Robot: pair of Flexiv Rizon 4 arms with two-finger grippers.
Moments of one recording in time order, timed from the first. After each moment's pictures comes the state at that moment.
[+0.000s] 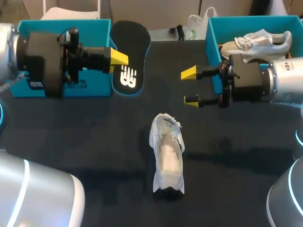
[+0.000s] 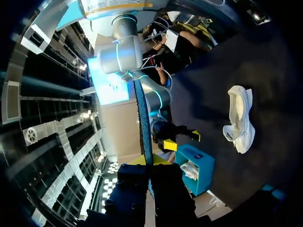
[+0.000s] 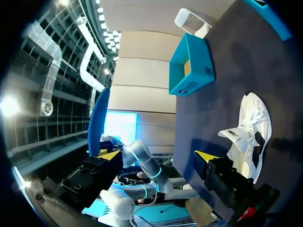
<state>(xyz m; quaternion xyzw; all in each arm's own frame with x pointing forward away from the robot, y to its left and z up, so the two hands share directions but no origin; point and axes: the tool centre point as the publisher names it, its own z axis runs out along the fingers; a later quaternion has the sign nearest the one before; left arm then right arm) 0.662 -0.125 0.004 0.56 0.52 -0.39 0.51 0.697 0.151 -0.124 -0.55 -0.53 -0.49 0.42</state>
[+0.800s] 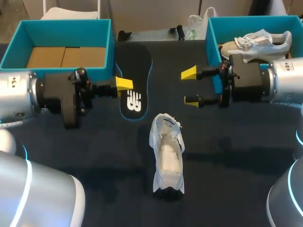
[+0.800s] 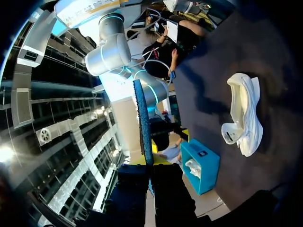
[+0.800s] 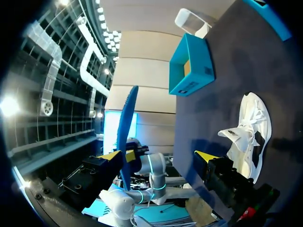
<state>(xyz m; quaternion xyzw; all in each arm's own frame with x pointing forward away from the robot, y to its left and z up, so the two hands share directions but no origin) 0.669 -0.129 -0.069 0.53 0.48 -0.41 0.57 0.696 0.151 -0.124 -0.55 -0.53 -0.49 0.42</state>
